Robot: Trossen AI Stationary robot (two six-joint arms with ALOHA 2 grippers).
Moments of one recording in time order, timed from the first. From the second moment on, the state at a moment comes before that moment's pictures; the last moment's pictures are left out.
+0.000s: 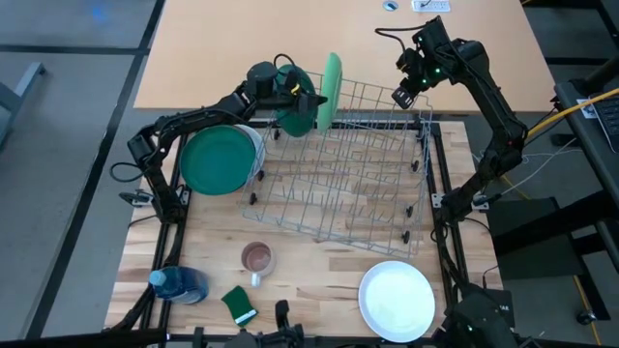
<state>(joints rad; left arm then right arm) 0.63 1.76 1.46 0.16 0.42 -0.57 -1.02 1.60 1.96 -1.38 -0.07 -0.35</state>
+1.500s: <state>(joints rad) 0.66 1.76 1.46 0.00 0.33 -0.47 -1.02 1.60 1.95 -1.39 -0.07 -0.35</state>
